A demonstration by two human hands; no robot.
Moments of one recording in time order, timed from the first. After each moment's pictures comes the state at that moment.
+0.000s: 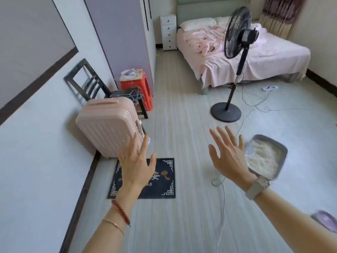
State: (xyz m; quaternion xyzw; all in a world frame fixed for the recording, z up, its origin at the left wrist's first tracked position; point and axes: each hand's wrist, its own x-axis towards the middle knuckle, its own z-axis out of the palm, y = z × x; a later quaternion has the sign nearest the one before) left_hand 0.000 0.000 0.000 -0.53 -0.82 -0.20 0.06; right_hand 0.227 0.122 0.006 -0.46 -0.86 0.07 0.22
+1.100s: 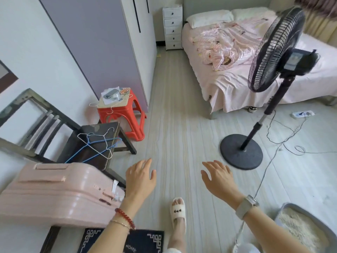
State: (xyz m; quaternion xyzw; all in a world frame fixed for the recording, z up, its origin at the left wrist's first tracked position) left_hand -0.192 0.629 -0.075 -0.49 -0.86 -0.11 -0.07; right_hand 0.028 0.745 -0.085 -0.47 -0.86 0.19 0.03
